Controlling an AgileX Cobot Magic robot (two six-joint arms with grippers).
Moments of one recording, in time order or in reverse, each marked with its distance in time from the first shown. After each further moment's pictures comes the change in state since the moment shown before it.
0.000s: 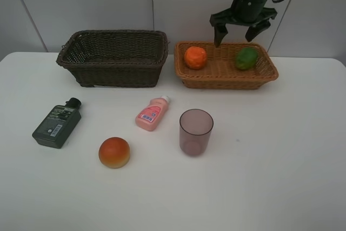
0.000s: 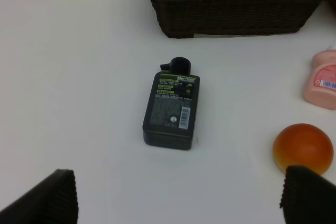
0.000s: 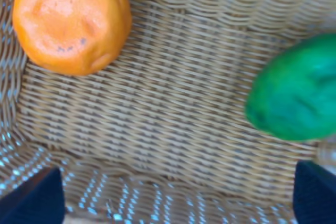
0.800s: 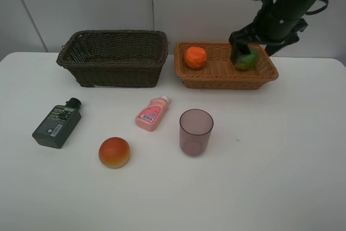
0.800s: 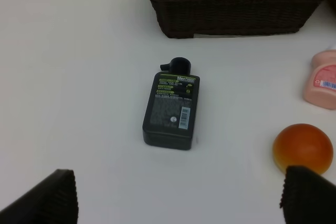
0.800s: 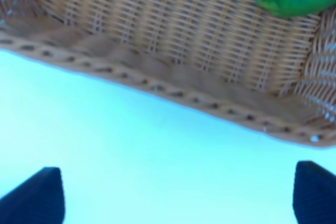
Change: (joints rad) left arm 0.000 0.000 0.000 0.000 0.000 0.000; right arm 0.030 -0.476 0.711 -0.035 -0.310 0.000
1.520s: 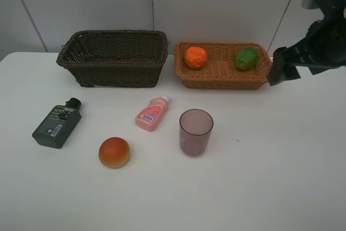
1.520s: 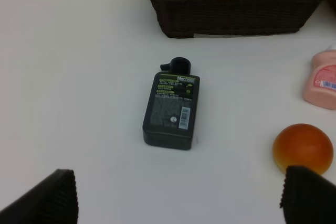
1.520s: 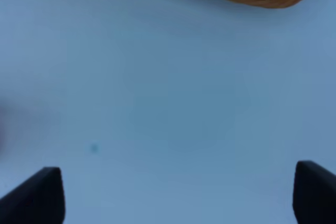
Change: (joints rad) left arm 0.000 0.000 0.000 0.000 0.000 0.000; right arm -0.047 -0.416 0.376 -0.001 -0.010 0.000
